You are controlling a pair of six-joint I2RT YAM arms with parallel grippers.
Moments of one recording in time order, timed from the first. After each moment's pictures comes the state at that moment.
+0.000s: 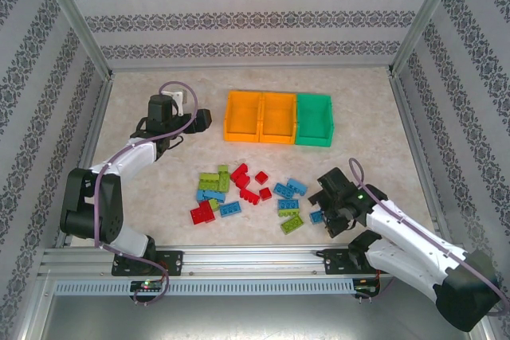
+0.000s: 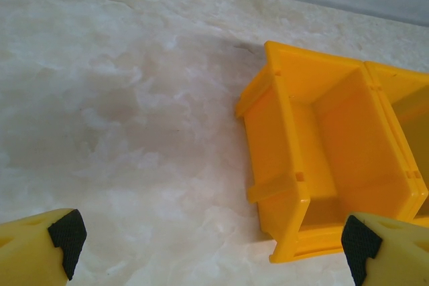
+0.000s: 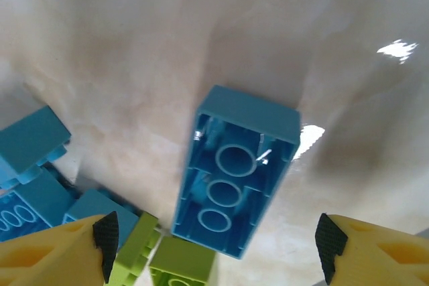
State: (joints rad) left arm -0.13 1.52 0.91 0.02 0.21 -0.29; right arm 0.59 0.87 0.47 -0.88 -0.10 1.67
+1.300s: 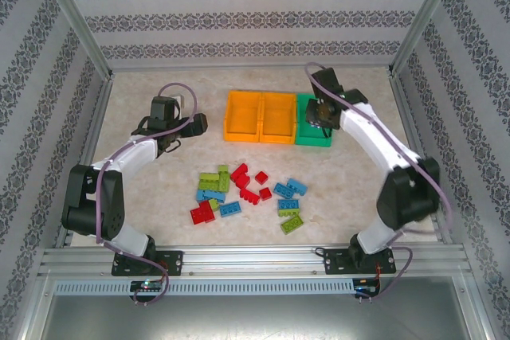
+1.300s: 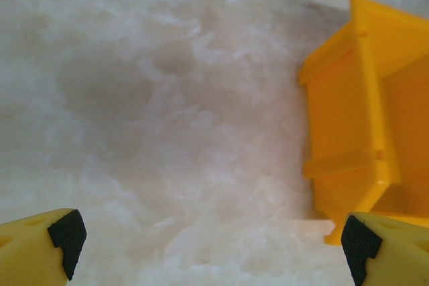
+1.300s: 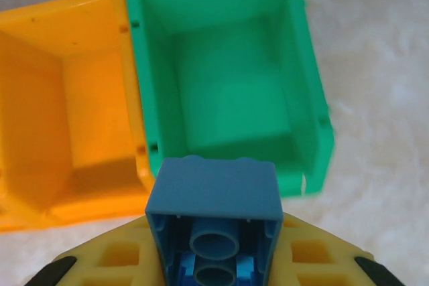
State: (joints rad) left arm -0.13 1.54 0.94 -0.15 0.08 -0.32; right arm 0.30 1.68 1.46 -0.85 0.15 0.53
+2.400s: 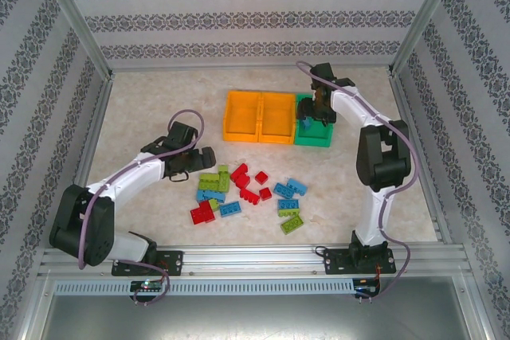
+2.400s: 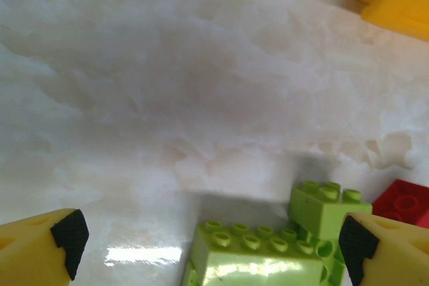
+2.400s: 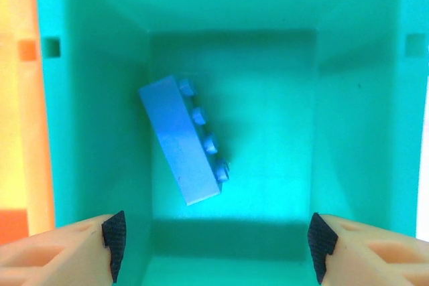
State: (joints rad) left arm -0.35 1.38 0.81 -0.51 0.00 -0.59; right arm 0.20 1.98 1.60 -0.81 0.00 0.32
